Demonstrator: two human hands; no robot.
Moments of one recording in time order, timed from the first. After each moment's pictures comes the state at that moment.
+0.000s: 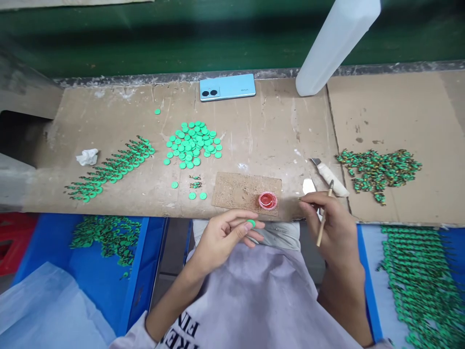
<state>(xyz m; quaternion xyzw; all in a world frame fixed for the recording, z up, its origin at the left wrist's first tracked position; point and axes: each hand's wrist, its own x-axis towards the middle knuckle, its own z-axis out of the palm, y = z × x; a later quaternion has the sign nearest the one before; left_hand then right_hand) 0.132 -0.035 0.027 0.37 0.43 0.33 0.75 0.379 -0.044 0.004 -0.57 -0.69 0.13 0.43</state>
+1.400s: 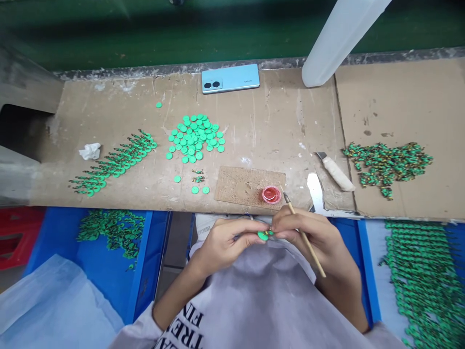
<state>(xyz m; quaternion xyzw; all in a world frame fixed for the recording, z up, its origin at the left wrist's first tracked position) 0.124 -0.044 0.020 0.65 0.36 0.39 0.54 0.345 -0.052 0.032 -0.36 -0.67 0.48 0.44</state>
